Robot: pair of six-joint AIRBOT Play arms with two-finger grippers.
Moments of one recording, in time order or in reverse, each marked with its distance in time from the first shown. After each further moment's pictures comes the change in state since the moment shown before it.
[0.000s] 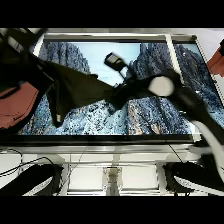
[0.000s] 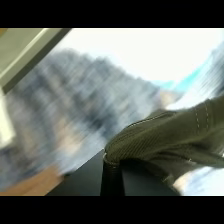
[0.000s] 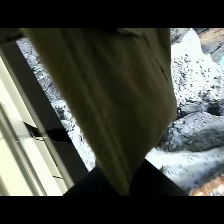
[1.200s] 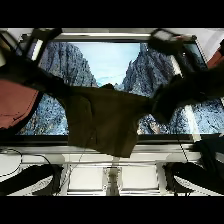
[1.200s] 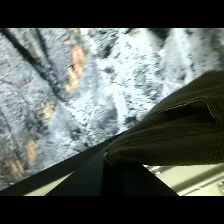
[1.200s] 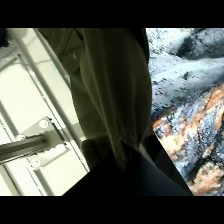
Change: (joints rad) left arm 0.135 -0.328 0.236 -0.260 -0.536 -0.239; right arm -0.036 -0.008 0.422 -0.081 0.677 0.183
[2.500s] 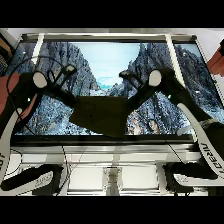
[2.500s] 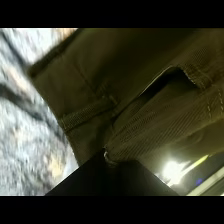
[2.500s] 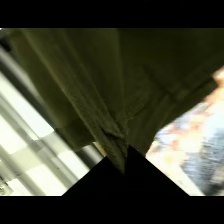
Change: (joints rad) left arm 0.318 -0.017 -0.726 -0.227 0.651 0.555; right arm -0.120 -0.241 -0.531 0.050 -0.465 -0.134
